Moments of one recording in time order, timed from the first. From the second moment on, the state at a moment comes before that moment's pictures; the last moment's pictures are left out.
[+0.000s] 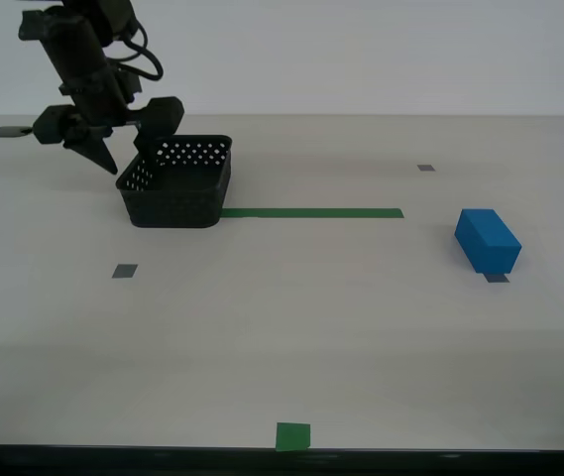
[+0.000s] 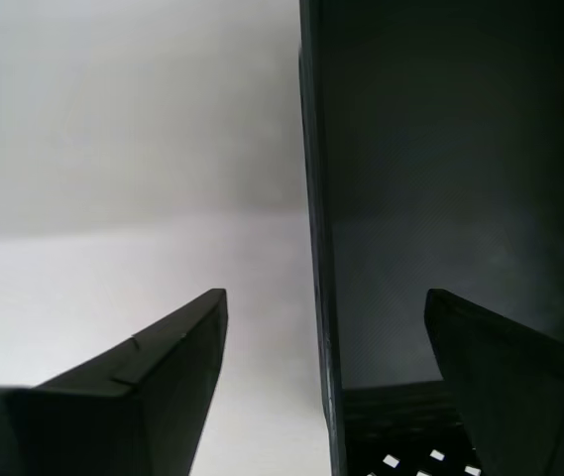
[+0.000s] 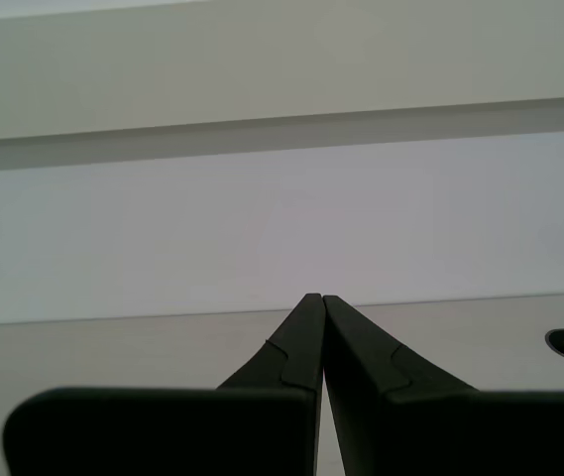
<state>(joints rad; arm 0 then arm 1) 0.01 1.05 0.52 0.46 -0.01 0.07 -0.19 1.99 1.24 -0.51 0.06 -0.14</state>
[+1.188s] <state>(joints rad) 0.01 1.05 0.52 0.46 -0.01 0.05 -0.31 1.90 1.26 -0.60 0.04 -0.36</state>
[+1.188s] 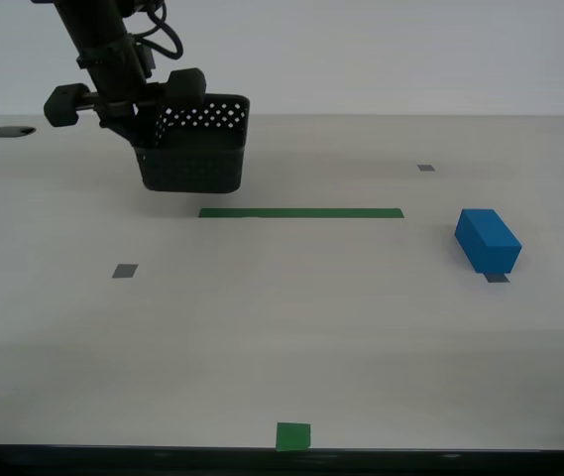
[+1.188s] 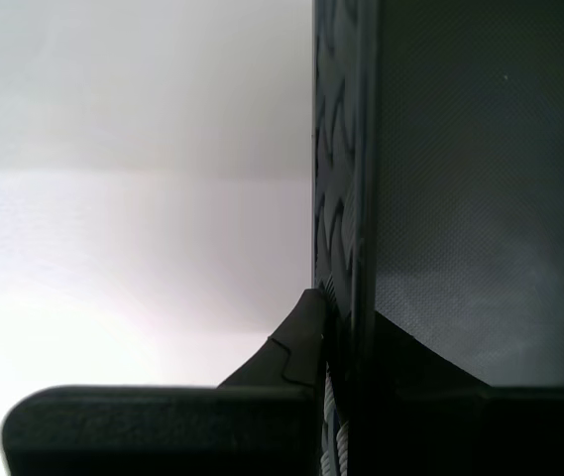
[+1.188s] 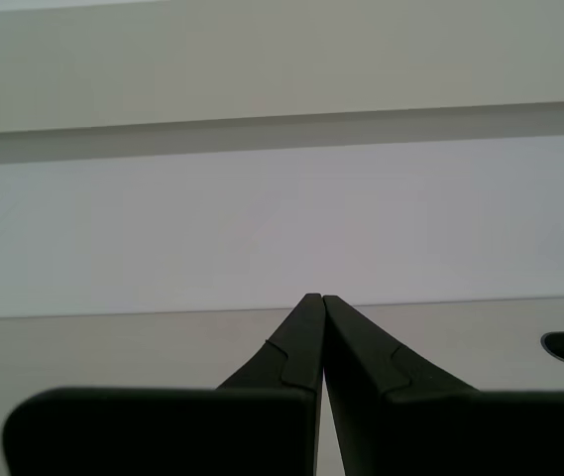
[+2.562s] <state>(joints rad) 0.01 1.05 0.52 0.29 -0.01 0.04 -0.68 1.97 1.27 -0.52 0.02 -0.48</state>
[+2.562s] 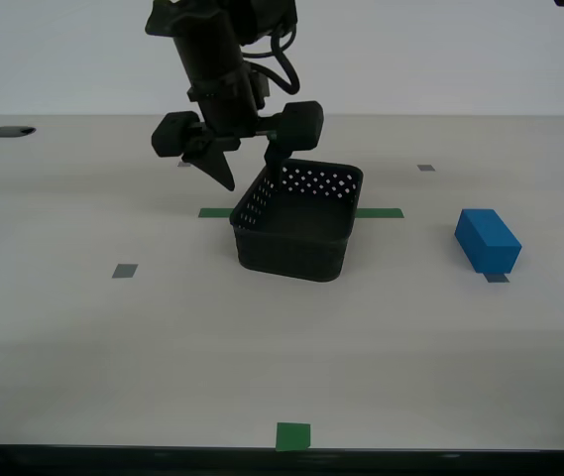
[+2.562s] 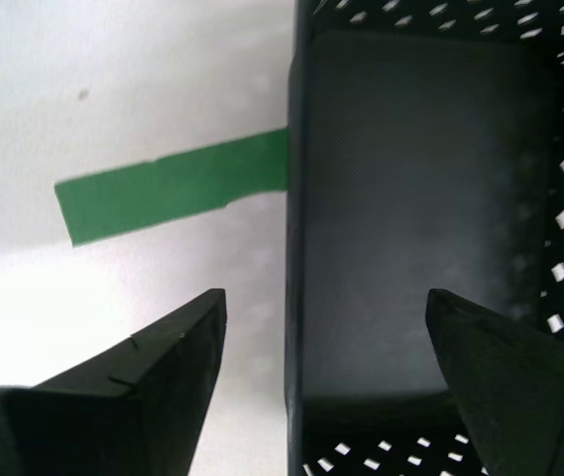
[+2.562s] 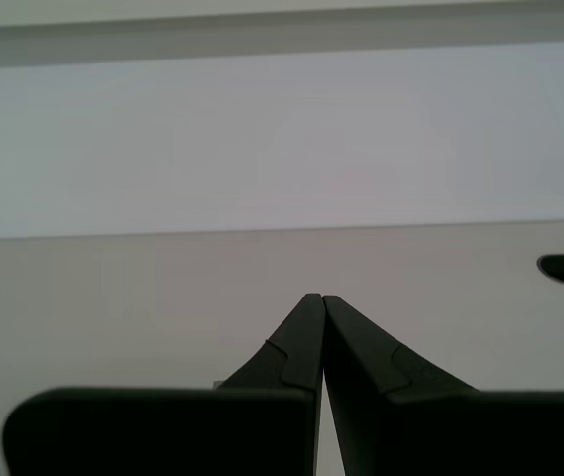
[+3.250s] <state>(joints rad) 0.02 1.05 0.75 -0.59 -0.24 0.04 -0.44 1.97 1.66 -0.80 -0.17 -0.19</state>
